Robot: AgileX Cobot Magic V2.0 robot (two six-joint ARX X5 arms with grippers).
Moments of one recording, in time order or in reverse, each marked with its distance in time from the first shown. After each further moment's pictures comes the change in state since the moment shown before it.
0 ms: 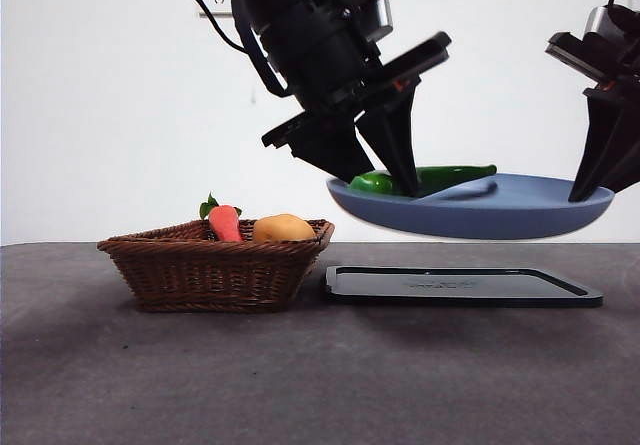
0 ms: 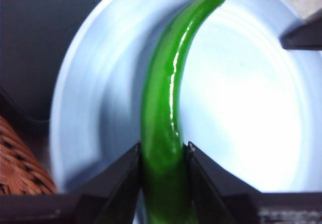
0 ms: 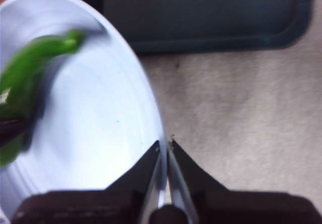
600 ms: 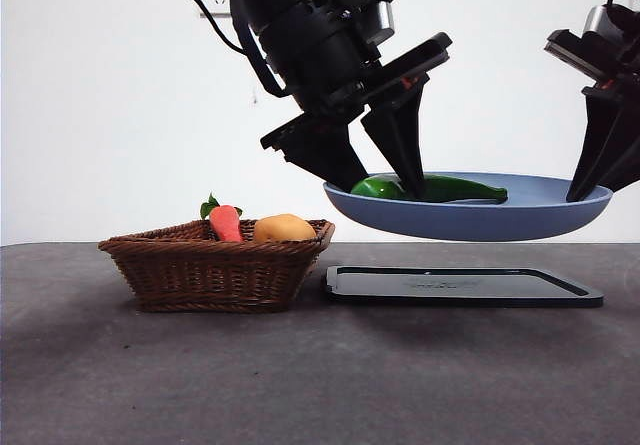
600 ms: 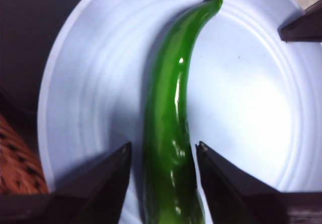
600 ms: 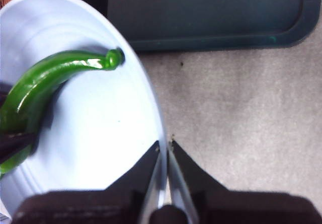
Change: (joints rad) left arm -0.002 -0.006 0.000 -0.037 0.013 0.003; right arm 0.000 0.000 0.000 -0.005 -0.005 0.000
